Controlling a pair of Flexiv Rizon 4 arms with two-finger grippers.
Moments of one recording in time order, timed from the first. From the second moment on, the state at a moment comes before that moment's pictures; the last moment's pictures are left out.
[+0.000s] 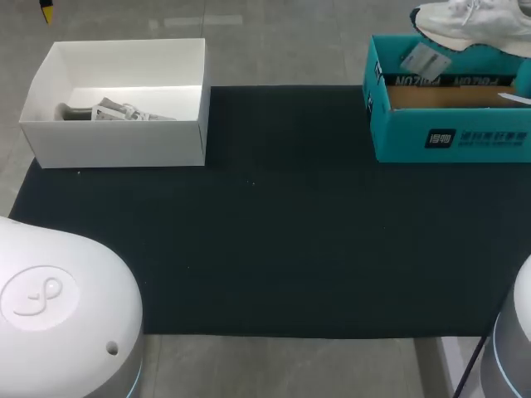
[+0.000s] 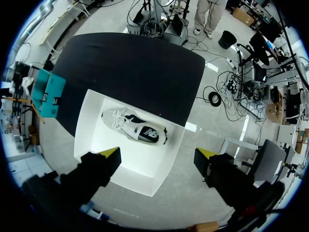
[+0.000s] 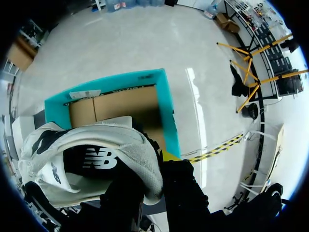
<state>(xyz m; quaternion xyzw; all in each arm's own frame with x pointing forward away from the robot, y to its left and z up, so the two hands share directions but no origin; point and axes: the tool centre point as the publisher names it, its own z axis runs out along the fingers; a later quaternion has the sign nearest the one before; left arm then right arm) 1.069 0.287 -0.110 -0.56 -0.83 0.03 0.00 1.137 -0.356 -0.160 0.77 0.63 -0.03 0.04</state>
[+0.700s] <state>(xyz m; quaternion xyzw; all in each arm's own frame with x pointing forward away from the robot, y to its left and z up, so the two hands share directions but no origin) 1.069 0.287 -0.110 -0.56 -0.83 0.03 0.00 1.113 -0.347 -0.121 0.77 0.63 -0.01 0.06</state>
